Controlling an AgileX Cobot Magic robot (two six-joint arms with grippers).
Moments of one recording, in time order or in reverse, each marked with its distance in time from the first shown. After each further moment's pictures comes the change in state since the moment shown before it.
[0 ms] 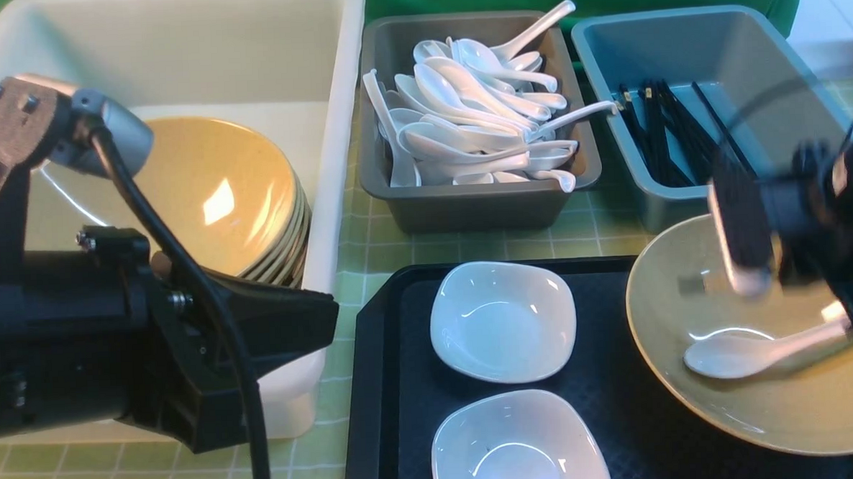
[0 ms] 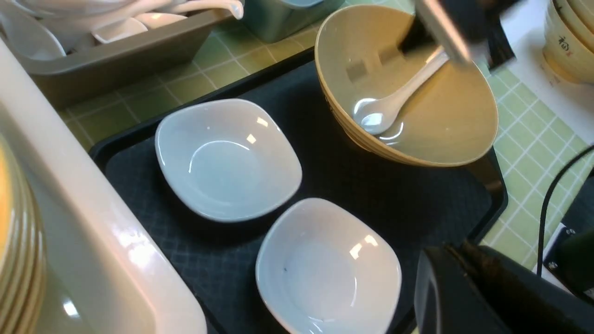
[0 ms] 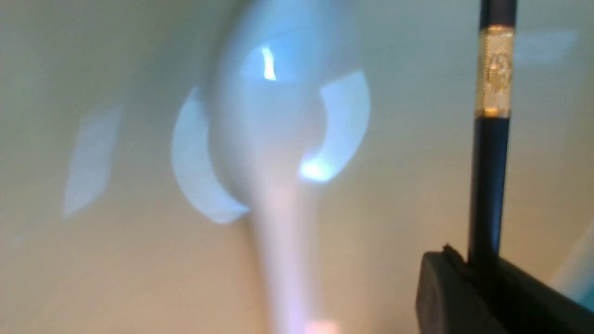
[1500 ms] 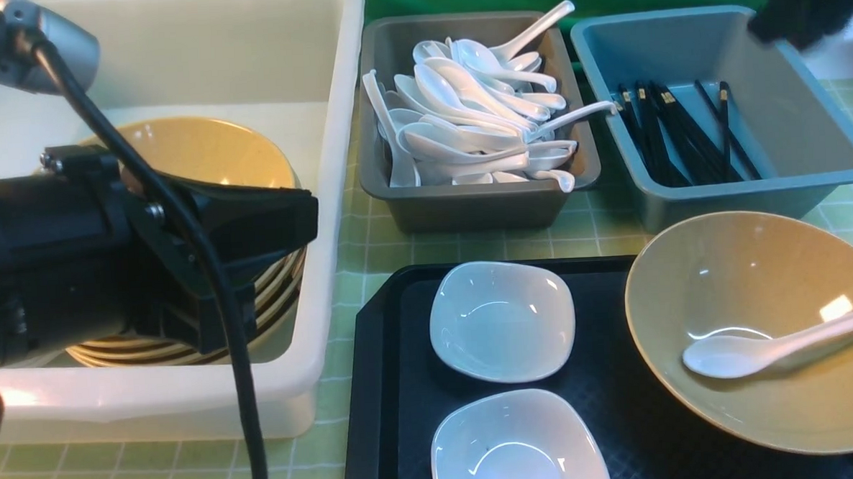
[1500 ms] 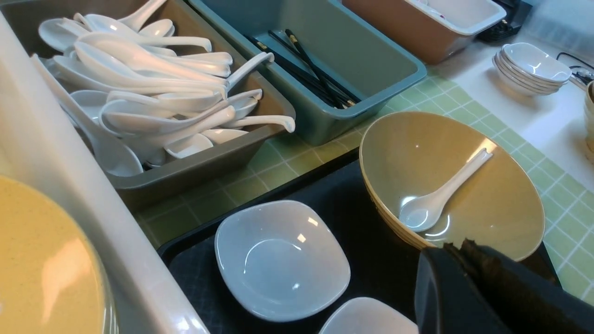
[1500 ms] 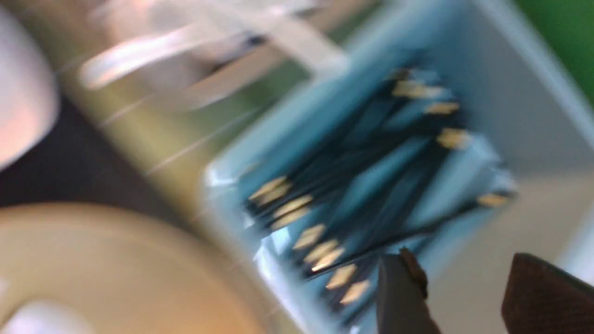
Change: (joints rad) right arm -0.149 0.087 -0.445 0.379 0.129 -0.046; left arm 0.000 0.000 0.000 -0.002 -0.198 0.043
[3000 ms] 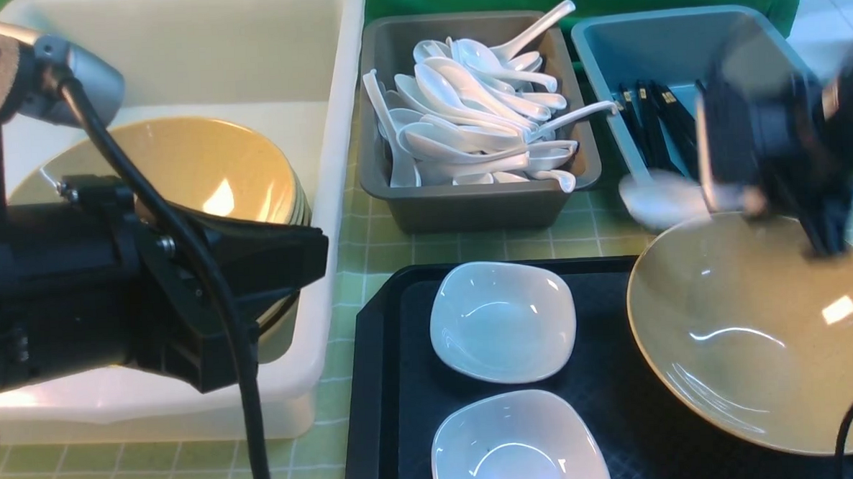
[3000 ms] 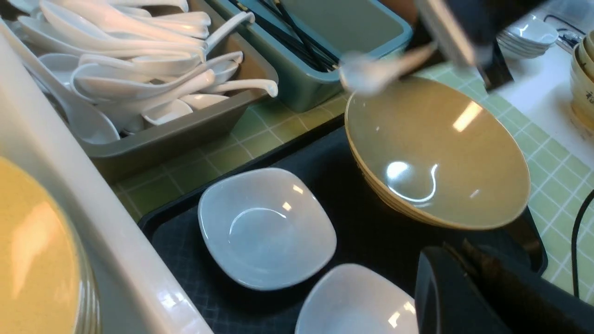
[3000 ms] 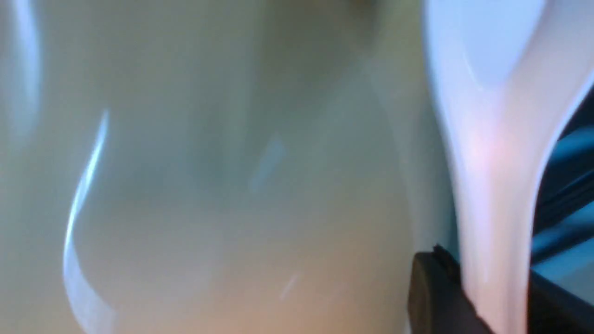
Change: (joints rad) right arm 0.118 -0.021 0.227 -0.098 -0.133 -0.074; left arm 0.000 0.000 0.000 0.000 0.056 0.004
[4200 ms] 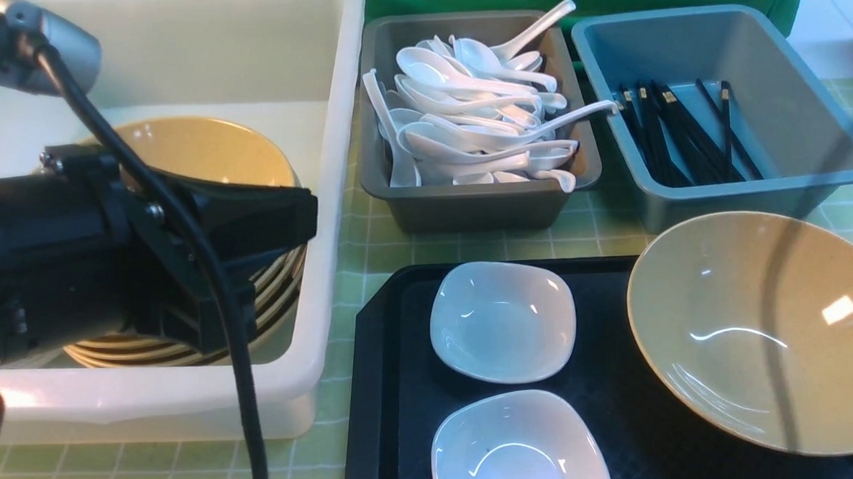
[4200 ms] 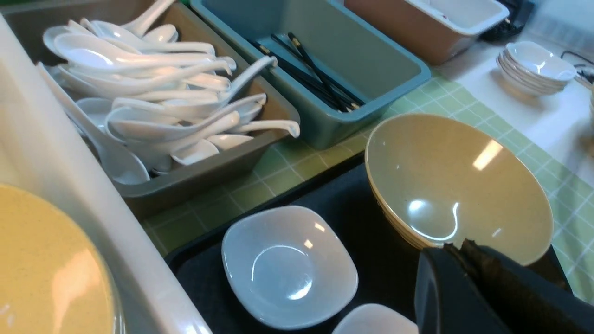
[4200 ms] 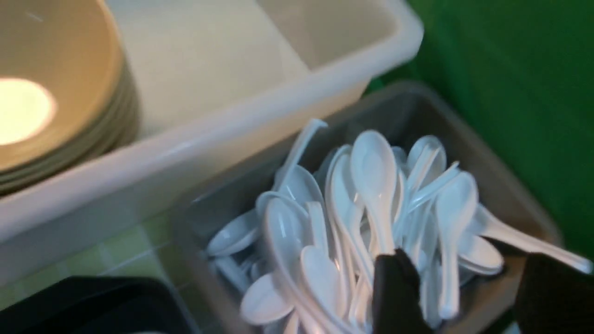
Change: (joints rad) right arm 0.022 0.185 -0.685 0.432 0.150 0.310; left arm 0.000 0.003 0.001 0.000 -0.079 0.010
